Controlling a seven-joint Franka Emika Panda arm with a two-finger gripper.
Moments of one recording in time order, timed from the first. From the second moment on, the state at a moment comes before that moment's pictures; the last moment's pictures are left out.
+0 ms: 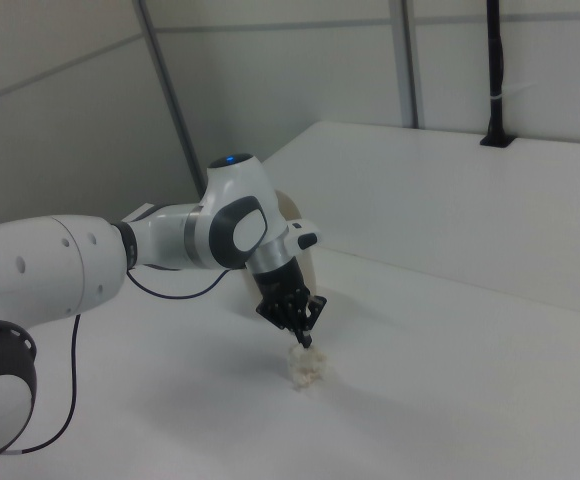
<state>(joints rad) 0.10 0.50 0.01 -1.53 -0.19 2.02 -0.09</state>
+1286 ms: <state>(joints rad) 0.15 0.42 0.10 -1.50 -0.12 2.60 0.07</state>
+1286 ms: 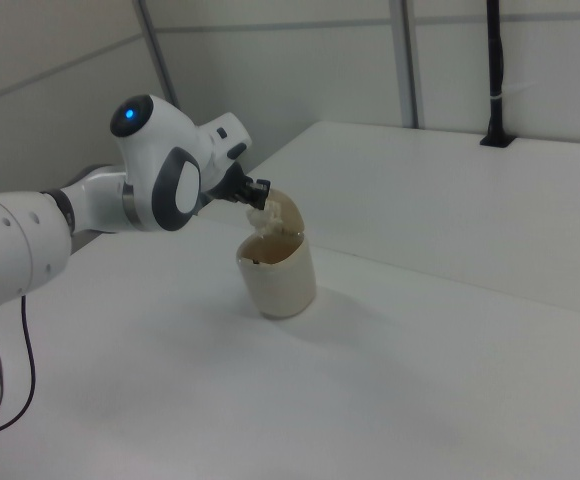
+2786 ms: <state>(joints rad) 0.01 0.31 0.04 -1.50 -0.12 1.78 0.06</state>
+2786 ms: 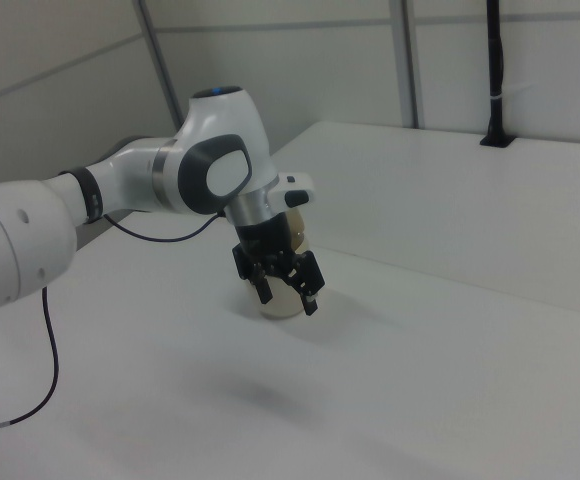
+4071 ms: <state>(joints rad) -0.10 0.14 0.01 -1.50 -0.04 1.63 -0.04</state>
